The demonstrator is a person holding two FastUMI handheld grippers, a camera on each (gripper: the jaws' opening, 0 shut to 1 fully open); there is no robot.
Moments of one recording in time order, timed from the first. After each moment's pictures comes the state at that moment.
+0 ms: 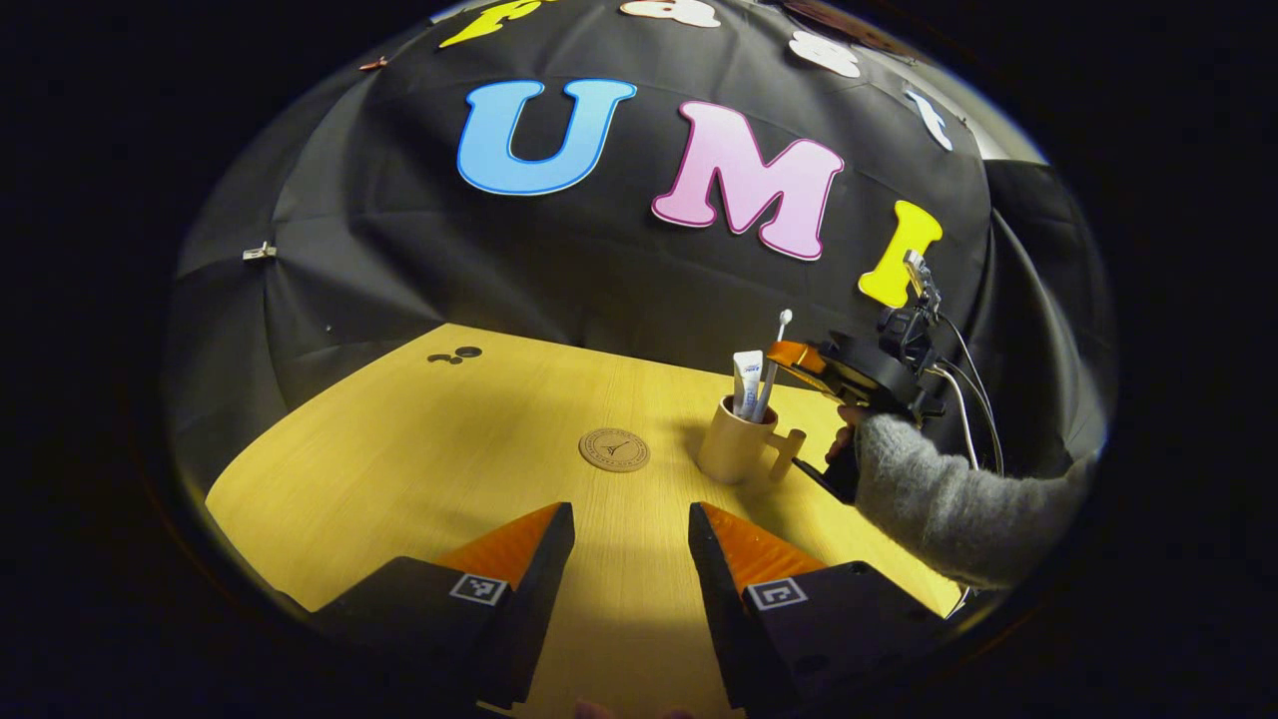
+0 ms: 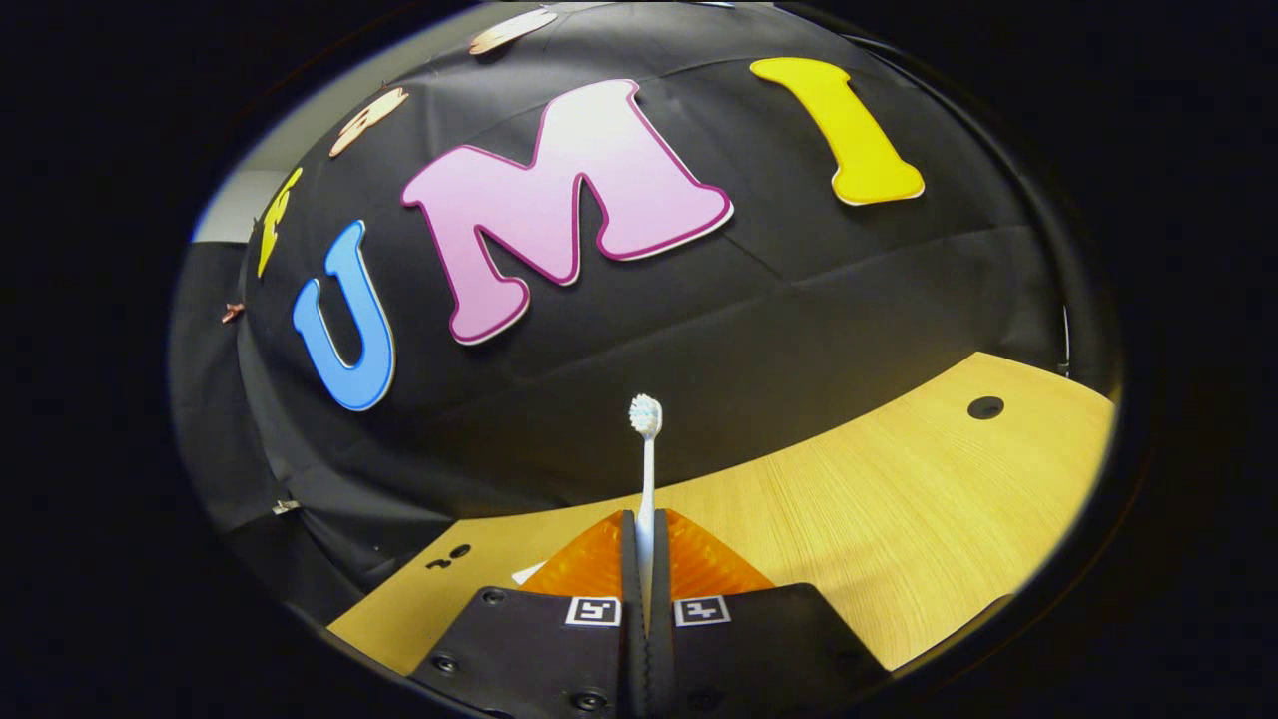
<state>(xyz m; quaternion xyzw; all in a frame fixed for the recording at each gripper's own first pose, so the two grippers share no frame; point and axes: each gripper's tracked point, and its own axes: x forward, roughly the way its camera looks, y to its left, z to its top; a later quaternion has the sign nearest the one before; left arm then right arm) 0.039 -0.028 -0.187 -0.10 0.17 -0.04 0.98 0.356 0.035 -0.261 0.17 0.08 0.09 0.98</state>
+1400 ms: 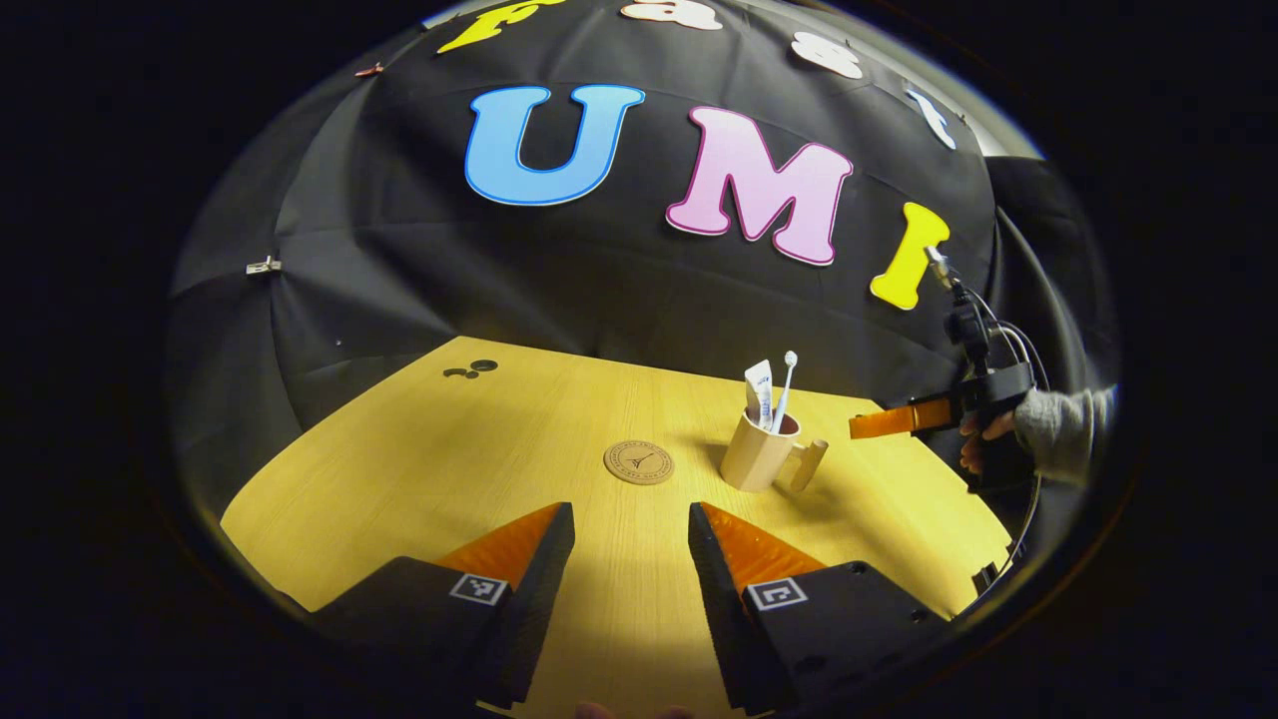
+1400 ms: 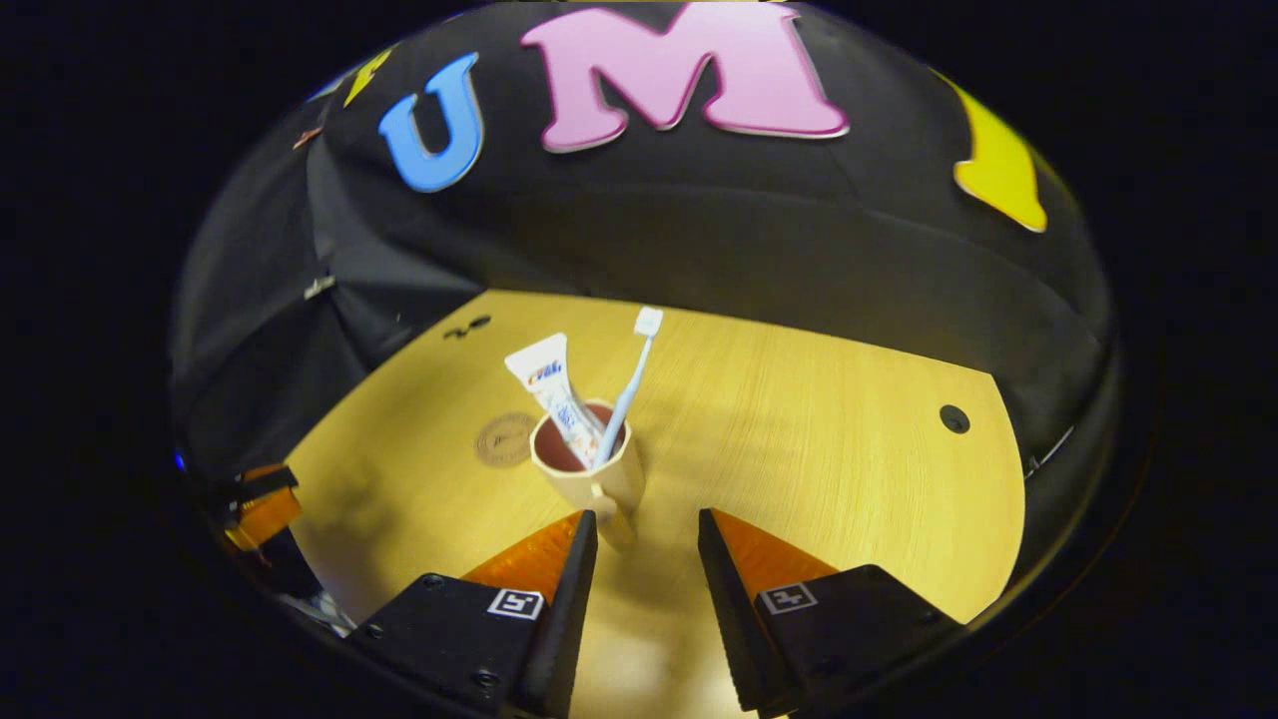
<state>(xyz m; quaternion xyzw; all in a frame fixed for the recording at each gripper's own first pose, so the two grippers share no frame) 0.042 0.001 -0.182 -0.08 0.17 -0.03 0.98 0.239 -0.010 -0.295 -0.08 0.37 0.23 0.90</state>
